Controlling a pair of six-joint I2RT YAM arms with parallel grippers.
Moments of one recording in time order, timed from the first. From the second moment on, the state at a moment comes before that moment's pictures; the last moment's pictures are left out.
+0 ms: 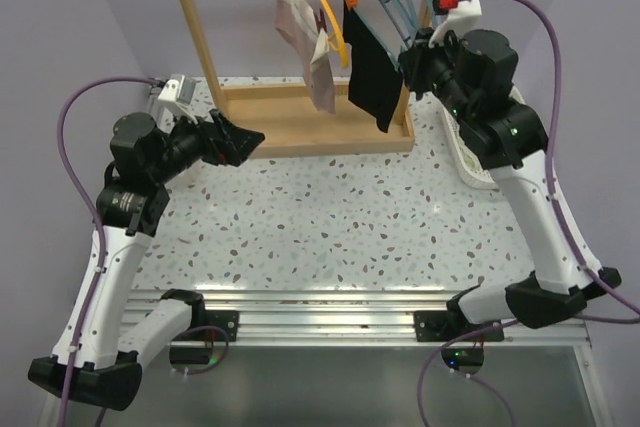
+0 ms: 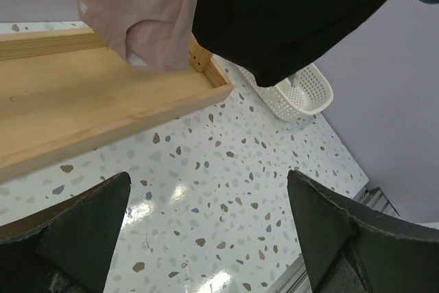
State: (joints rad) left arm -0.17 0.93 1.17 -0.38 0.49 -0.42; right arm 0.49 1.44 1.94 -0.61 0.19 0.10
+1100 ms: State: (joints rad) left arm -0.49 1.18 0.92 0.07 0.69 -0.76; right arm 0.51 0.68 0.87 -0.84 0.03 0.45
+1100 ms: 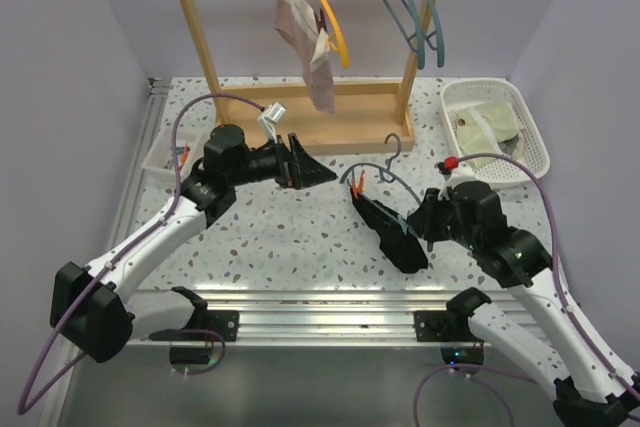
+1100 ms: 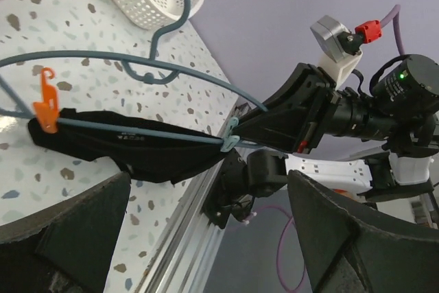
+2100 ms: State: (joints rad) left arm -0.87 1.61 1.05 0.16 0.43 -1.12; right arm 0.70 0.71 0.75 -0.64 0.21 0.62
